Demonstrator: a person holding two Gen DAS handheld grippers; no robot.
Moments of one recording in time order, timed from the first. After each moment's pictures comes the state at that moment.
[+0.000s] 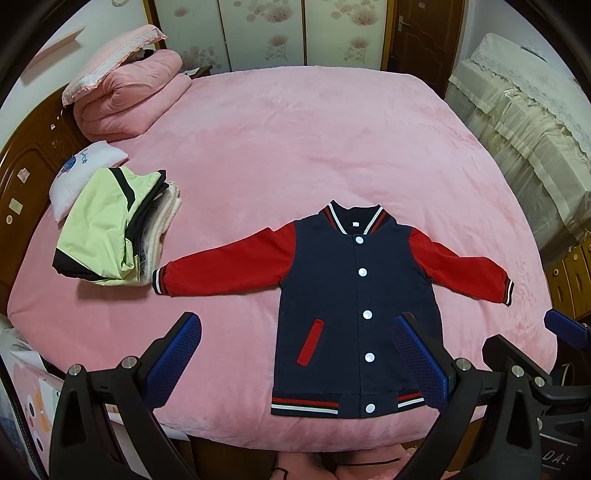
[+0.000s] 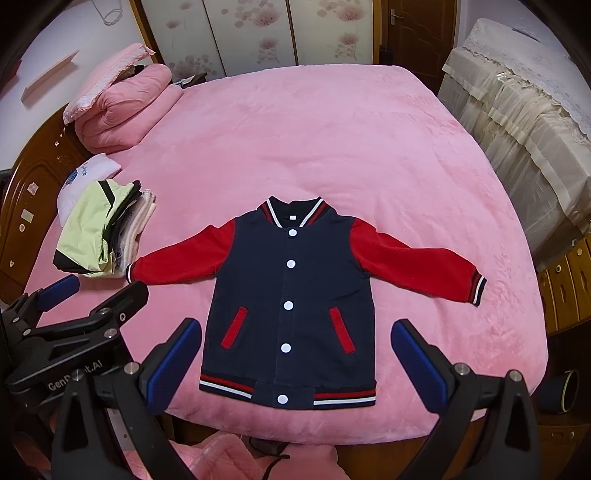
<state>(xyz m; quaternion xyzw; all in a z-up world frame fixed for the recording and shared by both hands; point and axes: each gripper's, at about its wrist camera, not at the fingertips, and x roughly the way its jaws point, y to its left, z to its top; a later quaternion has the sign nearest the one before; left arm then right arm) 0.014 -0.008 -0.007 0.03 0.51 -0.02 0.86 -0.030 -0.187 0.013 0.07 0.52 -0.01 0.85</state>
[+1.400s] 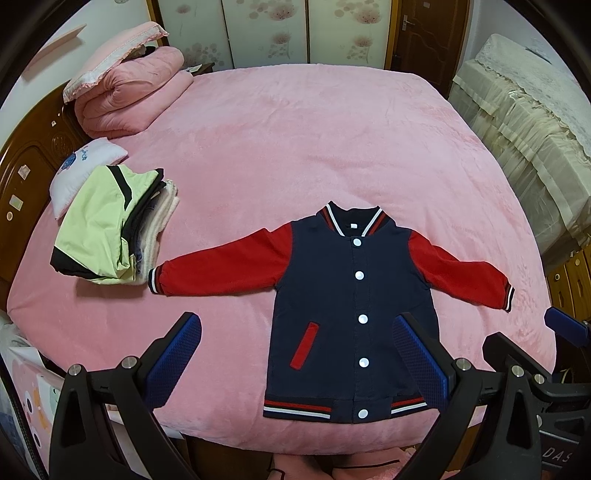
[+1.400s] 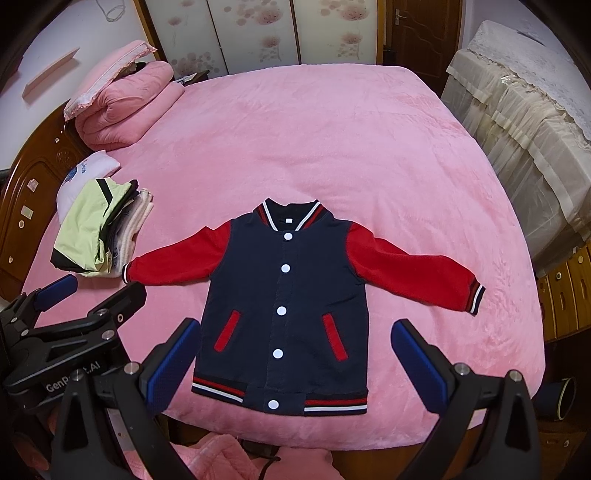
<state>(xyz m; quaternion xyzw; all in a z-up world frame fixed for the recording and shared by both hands) 0.017 -0.011 -0.009 0.03 0.52 -0.02 0.86 -0.025 -0.189 0.013 0.07 0.52 -0.01 0.85</state>
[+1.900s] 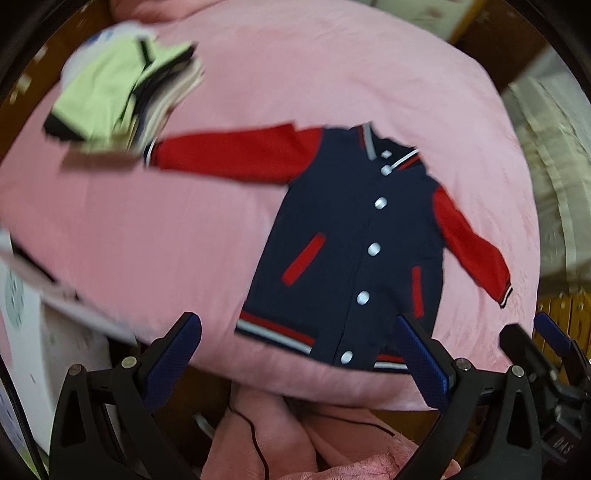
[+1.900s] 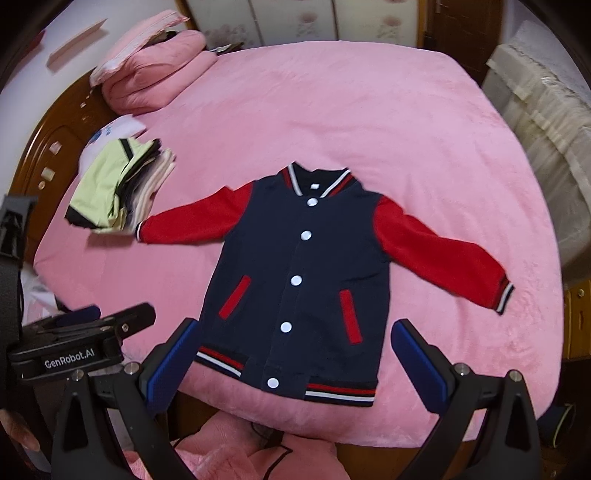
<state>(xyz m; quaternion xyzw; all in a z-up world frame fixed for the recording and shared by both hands) -0.022 0.030 -0.090 -0.12 0.63 0.05 0.76 -0.026 -0.192 -0.037 0.05 0.55 0.07 0.83</state>
